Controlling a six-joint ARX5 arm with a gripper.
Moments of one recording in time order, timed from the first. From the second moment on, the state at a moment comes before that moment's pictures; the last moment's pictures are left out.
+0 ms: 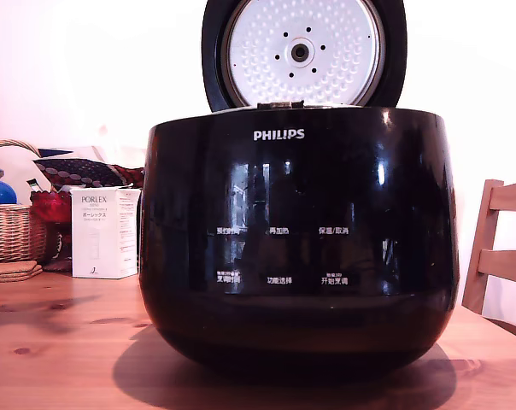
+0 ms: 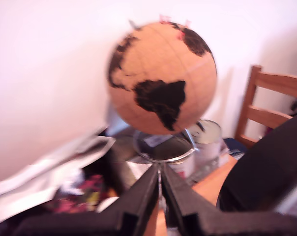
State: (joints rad) arm -0.39 1.52 1.76 -0.52 0.18 0.13
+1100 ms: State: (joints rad) arm -0.45 1.70 1.77 -0.37 0.45 -0.06
